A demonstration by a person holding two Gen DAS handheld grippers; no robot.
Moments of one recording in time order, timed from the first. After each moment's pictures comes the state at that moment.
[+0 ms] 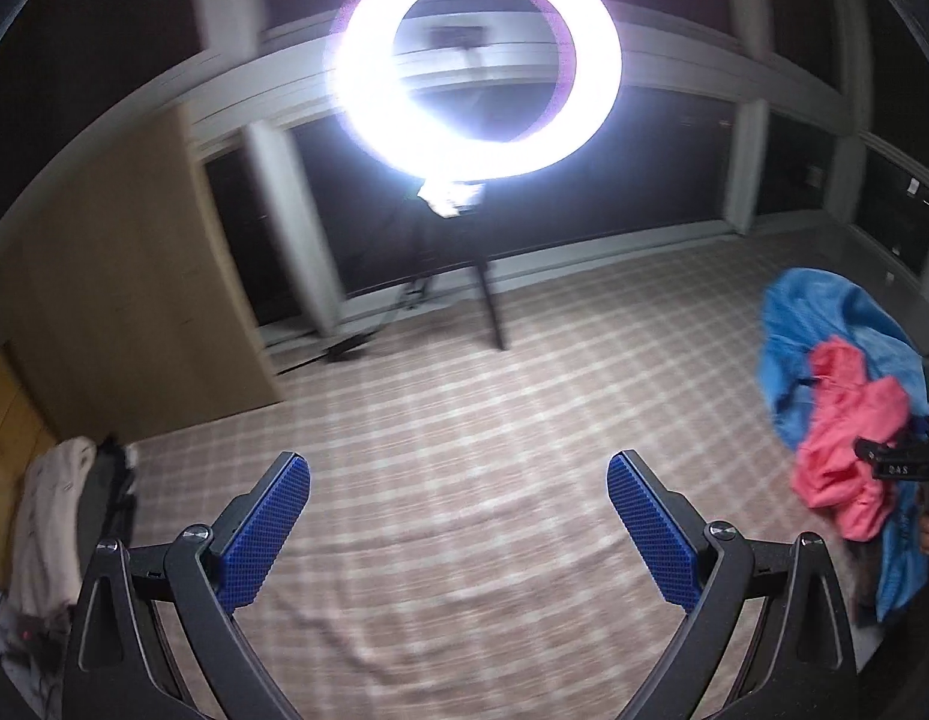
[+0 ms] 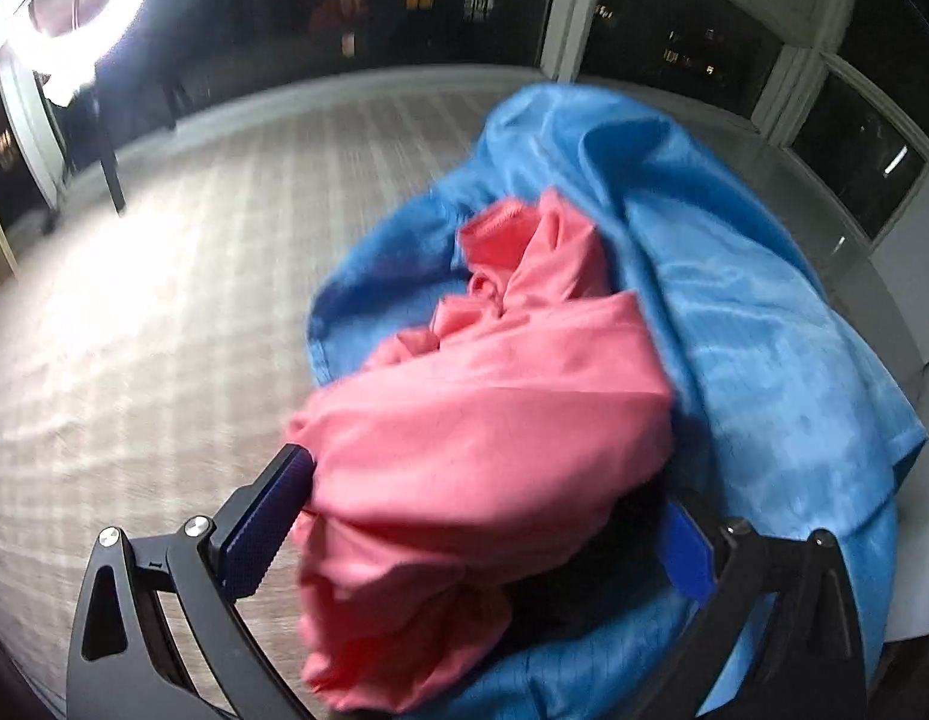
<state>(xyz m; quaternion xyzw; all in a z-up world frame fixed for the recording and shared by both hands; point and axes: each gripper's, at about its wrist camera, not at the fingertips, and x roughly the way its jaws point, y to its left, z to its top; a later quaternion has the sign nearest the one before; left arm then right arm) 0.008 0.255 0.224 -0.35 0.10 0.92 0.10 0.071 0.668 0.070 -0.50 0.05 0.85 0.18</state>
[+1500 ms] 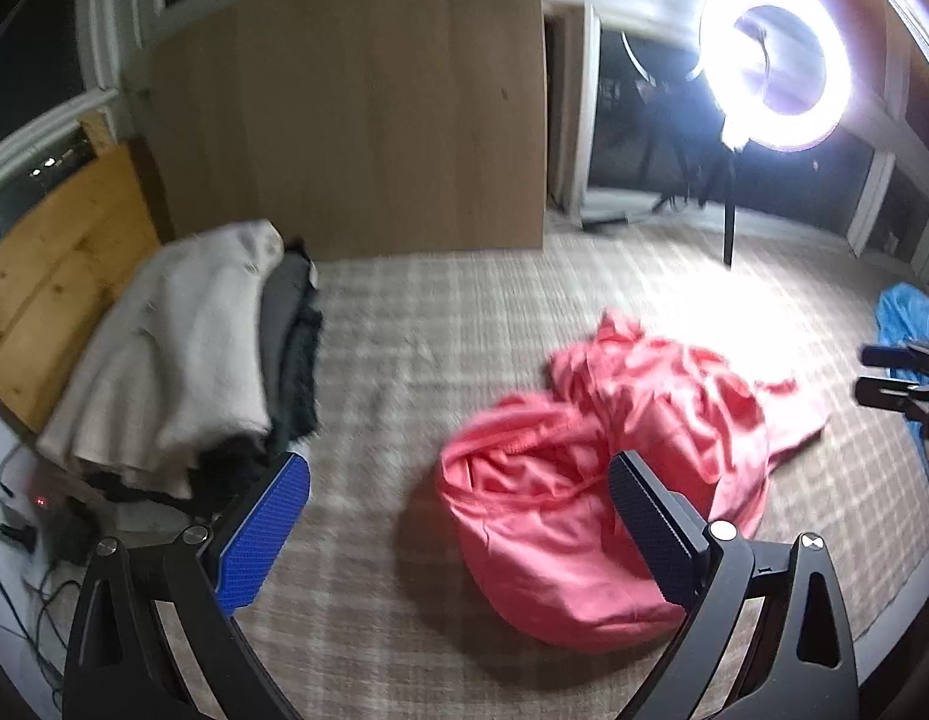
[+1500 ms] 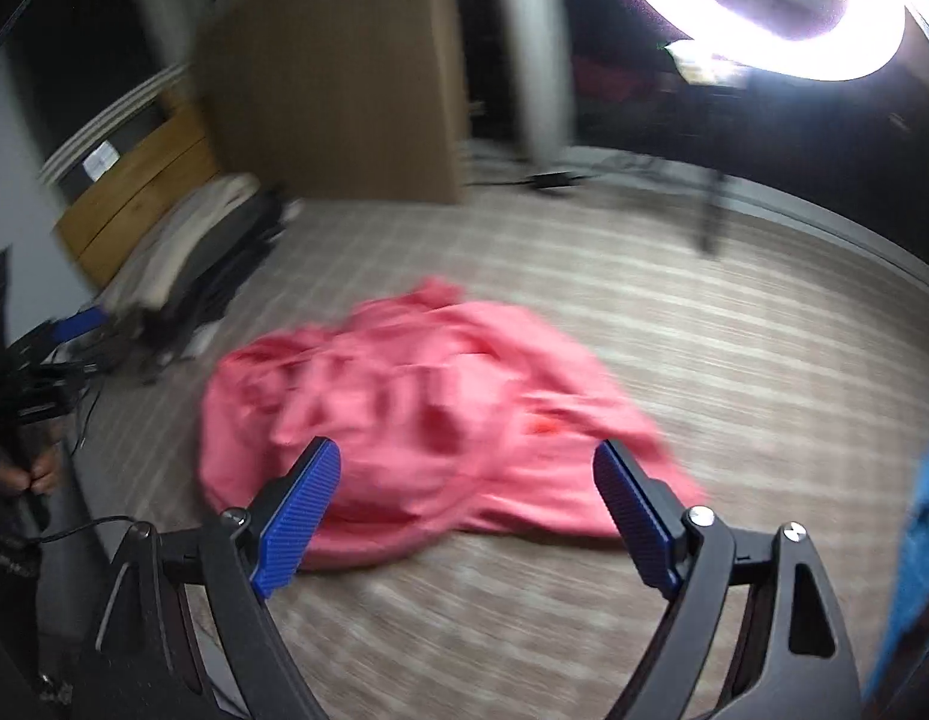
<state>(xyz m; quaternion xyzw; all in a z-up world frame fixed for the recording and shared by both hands) 0.044 -0.029 0.147 -0.42 0.03 0.91 0.02 0.009 0.260 0.136 -0.45 -0.02 0.86 -0.23</state>
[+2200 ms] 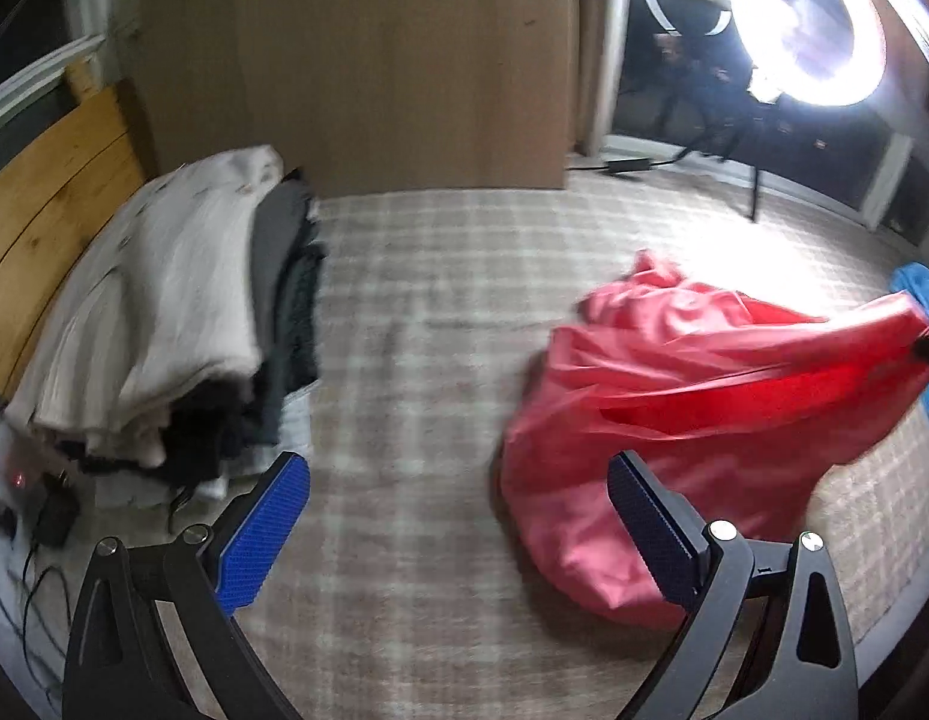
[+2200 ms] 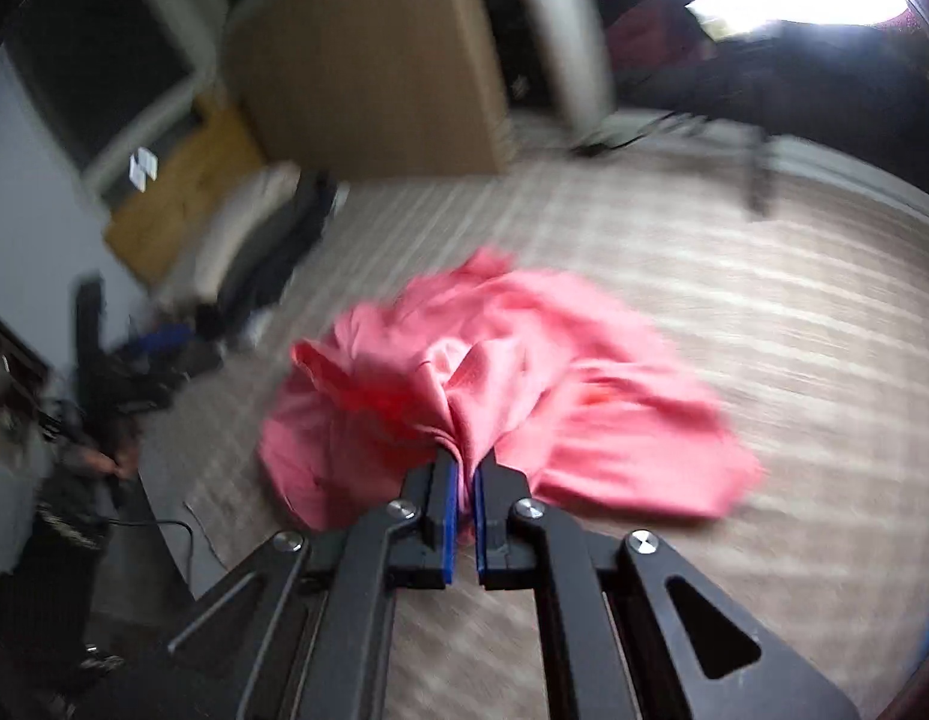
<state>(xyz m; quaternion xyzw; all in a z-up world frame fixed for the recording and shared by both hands) 0.034 -0.049 0.116 -0.45 0.02 0.89 0.03 0.017 0.327 0.161 -0.46 0.06 0.85 -0.25</state>
